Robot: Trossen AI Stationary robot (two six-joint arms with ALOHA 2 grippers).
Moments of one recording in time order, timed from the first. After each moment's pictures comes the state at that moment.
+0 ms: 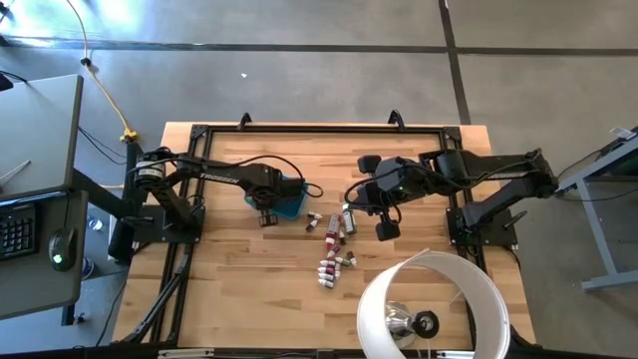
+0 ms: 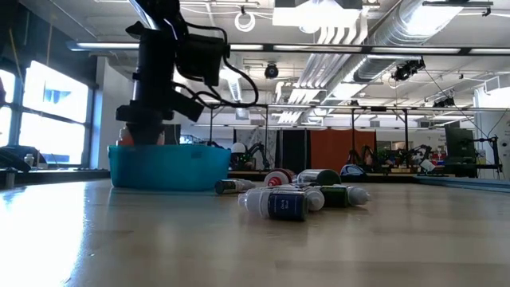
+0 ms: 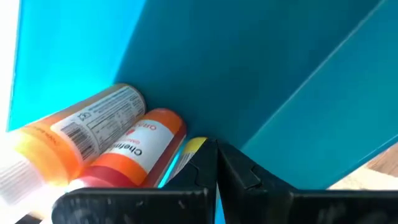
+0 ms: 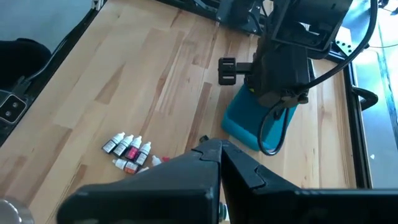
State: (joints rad) left arm 0.14 1.69 1.10 -1.00 -0.24 -0.08; right arm 0.13 1.44 1.62 -0.89 0.05 -0.19
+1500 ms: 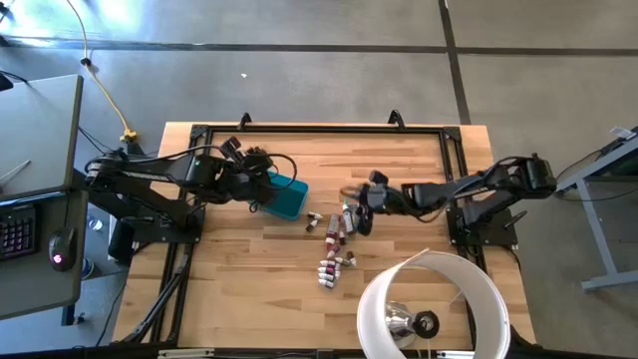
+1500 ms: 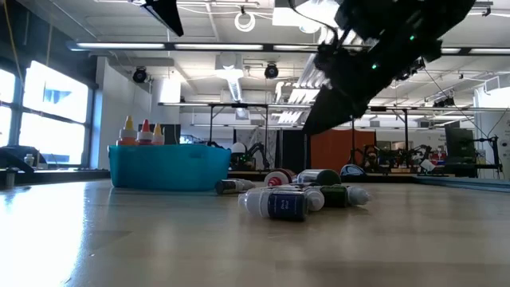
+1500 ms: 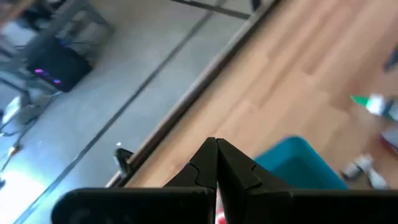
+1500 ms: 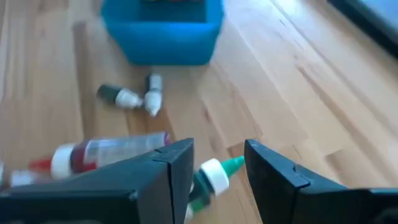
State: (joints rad) left arm -0.12 1.30 1.40 -1.13 -0.89 -0.50; right arm -0.02 1.47 0.69 0.10 0.26 0.24
